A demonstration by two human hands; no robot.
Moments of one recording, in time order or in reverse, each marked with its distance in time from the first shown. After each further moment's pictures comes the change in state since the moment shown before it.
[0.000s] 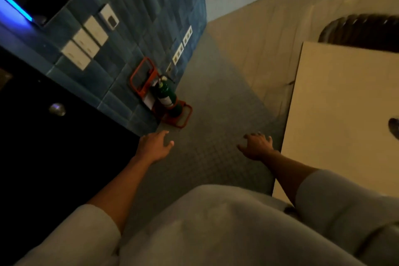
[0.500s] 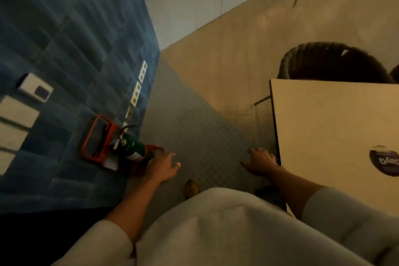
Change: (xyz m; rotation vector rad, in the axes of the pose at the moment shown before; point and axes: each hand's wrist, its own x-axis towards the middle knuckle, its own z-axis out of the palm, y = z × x) left_hand 0.277 0.079 -0.061 -0.004 -0.217 0.226; right_hand 0.145 0.032 -0.128 0.096 0.005 0.289
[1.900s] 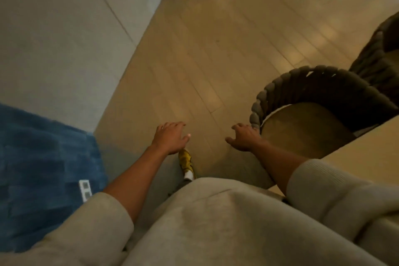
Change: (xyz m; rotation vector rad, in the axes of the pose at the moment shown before) left_hand 0.583 0.453 -0.417 0.520 0.071 0.621; right_hand 0.477 0.128 -0.433 0.333 0.127 0.262
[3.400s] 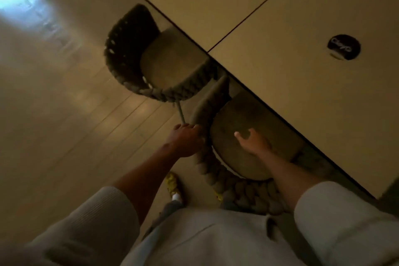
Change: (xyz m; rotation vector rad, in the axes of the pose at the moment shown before) left_hand 0.428 0.594 -0.197 1.075 -0.301 1.703; right_hand 0.102 0.277 -0.125 1.673 0.660 1.623
